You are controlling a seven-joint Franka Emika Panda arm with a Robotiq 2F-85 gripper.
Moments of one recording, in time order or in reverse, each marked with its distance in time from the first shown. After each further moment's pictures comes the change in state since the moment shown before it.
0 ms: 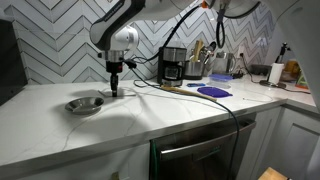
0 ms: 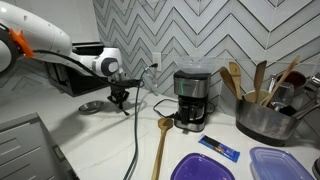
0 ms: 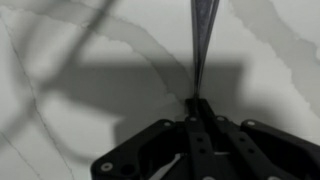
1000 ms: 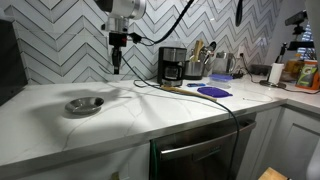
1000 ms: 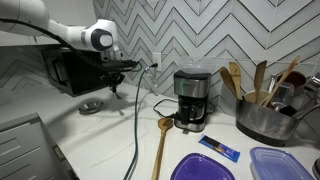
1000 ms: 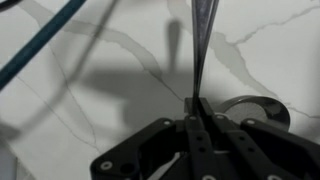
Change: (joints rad) arm -0.029 -0.193 0.000 0.015 0.102 -0.213 0.031
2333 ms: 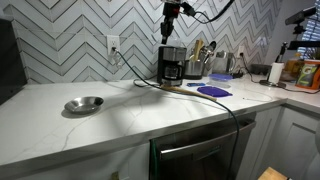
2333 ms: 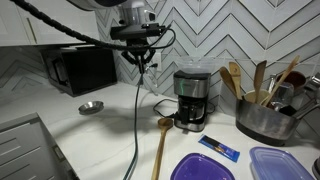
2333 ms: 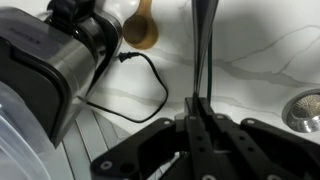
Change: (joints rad) arm -0.188 -0.319 -0.224 -0.136 0.098 -0.015 0.140
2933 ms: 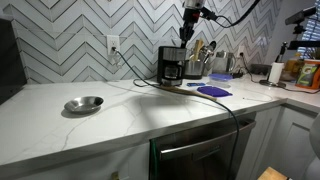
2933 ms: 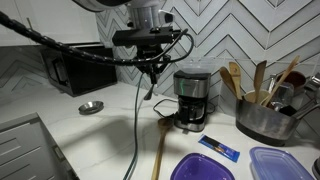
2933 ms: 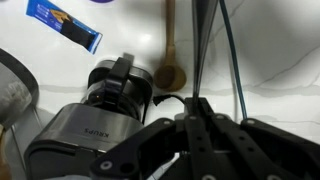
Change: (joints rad) arm -0.053 -0.079 -0.101 -0.140 0.000 0.047 0.060
